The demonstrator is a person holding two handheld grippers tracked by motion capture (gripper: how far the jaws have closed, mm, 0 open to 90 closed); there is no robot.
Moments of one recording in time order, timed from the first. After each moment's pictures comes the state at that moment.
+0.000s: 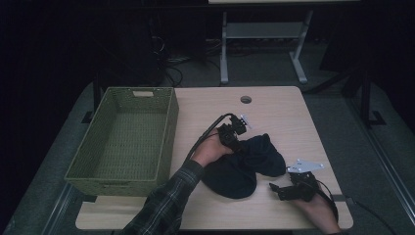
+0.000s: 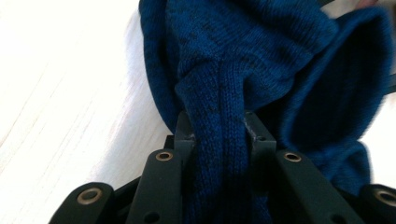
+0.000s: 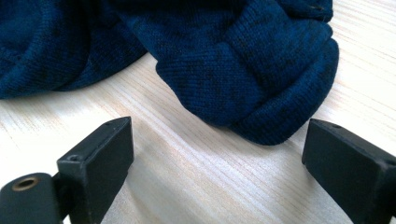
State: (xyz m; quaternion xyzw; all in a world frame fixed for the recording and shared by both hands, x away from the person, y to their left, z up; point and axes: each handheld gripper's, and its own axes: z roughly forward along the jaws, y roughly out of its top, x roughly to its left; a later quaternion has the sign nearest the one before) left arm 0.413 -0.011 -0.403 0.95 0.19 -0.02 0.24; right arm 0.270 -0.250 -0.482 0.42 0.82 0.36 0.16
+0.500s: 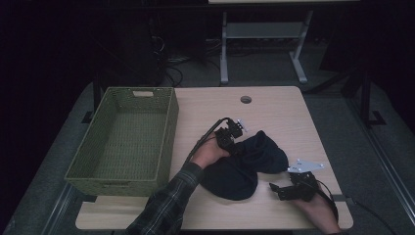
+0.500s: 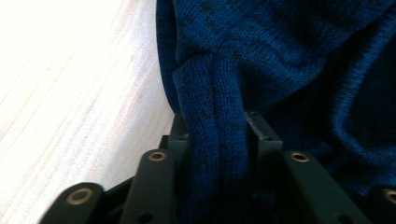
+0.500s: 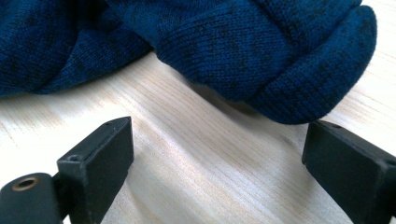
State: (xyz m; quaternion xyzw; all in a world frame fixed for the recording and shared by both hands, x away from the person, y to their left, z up) left arm 0.421 -0.005 -0.428 0.95 0.21 -0.02 0.23; right arm 0.270 -0.250 -0.482 0.42 0.82 0.35 0.16
